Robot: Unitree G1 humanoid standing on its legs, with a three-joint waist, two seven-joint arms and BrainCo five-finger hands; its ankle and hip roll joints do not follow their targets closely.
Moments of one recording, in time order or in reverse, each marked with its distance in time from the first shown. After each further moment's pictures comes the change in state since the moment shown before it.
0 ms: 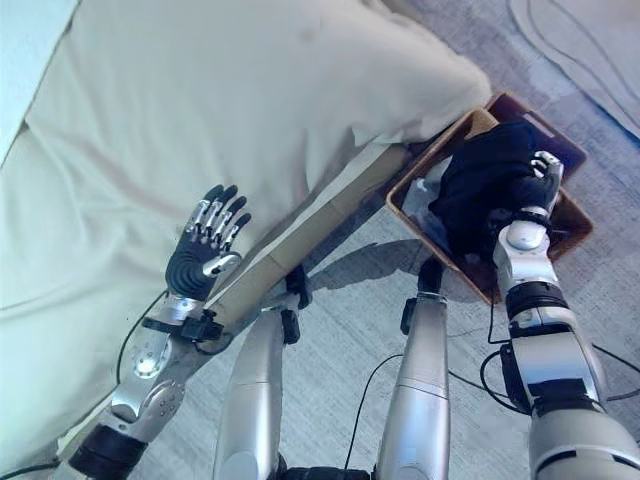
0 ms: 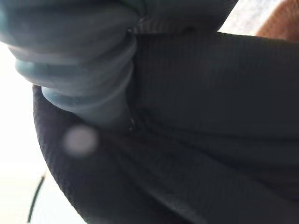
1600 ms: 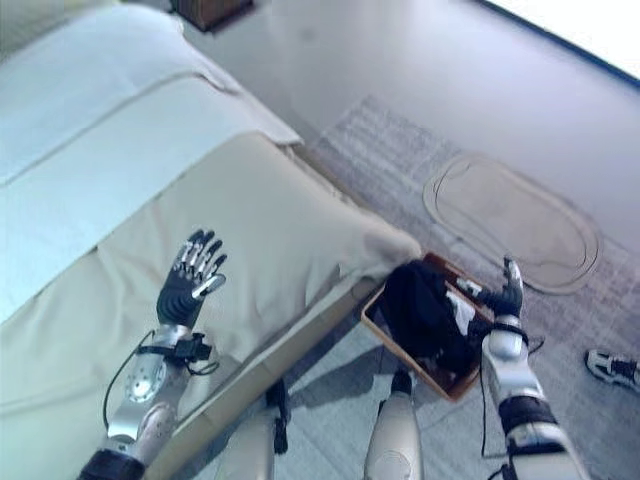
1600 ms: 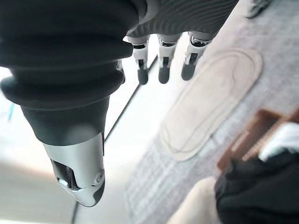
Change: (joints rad) left arm 0.133 -0.113 0.096 0.228 -0.029 0.027 -0.033; right arm 0.773 0.239 -0.213 -0.462 -0.112 0.024 0.051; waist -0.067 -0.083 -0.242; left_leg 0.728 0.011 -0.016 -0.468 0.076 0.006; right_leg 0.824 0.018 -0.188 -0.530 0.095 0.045
